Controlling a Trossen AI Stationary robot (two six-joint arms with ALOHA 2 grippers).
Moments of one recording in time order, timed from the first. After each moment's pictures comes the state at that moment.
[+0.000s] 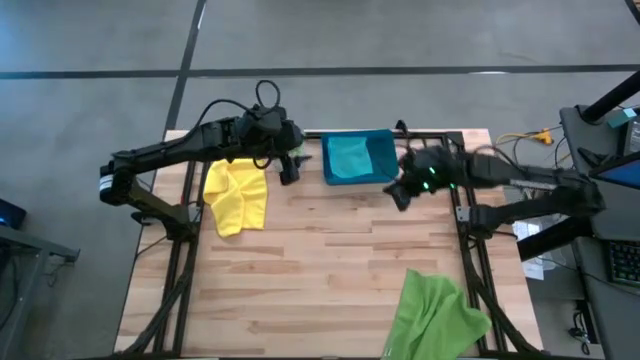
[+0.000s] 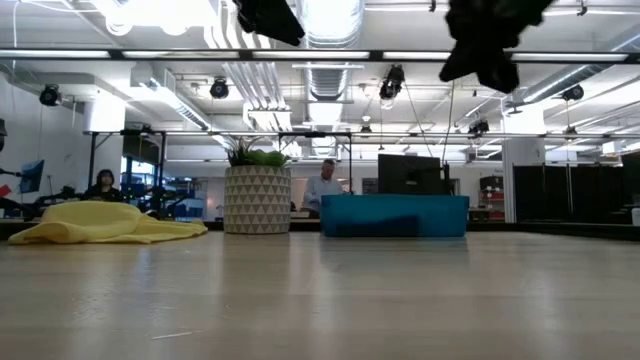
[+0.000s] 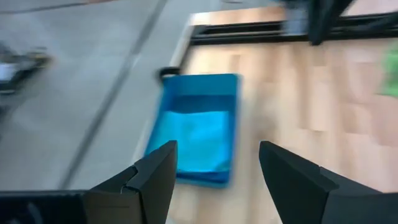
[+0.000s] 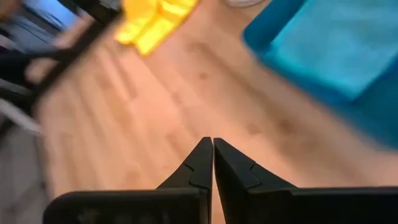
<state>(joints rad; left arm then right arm) 0.27 1.40 1.51 -0.66 -0.11 0.21 -0.18 1.01 0.93 -0.63 -0.05 0.63</state>
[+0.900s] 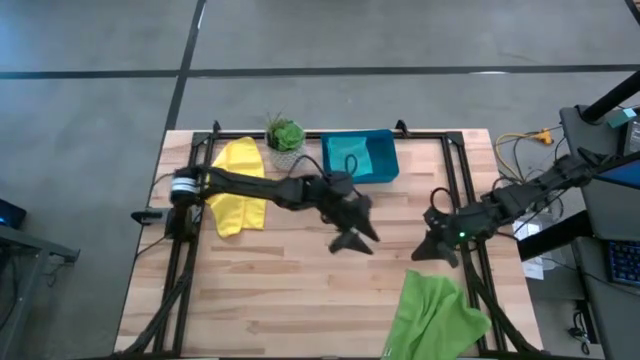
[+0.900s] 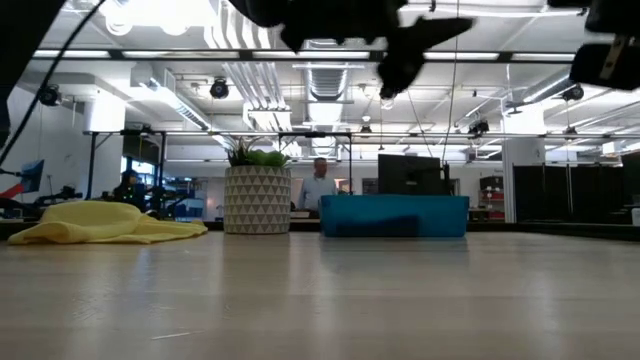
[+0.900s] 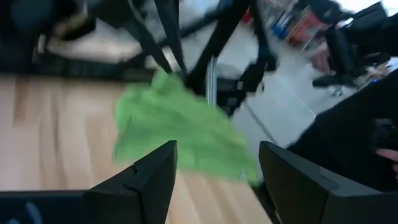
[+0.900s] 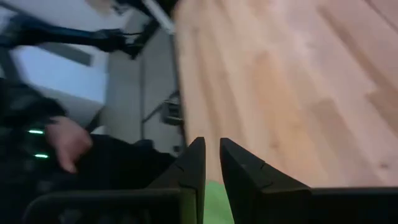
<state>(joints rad) 0.03 1.96 1.55 0.11 0.67 -0.25 0.46 0.63 0.56 -0.40 -0.04 1.00</state>
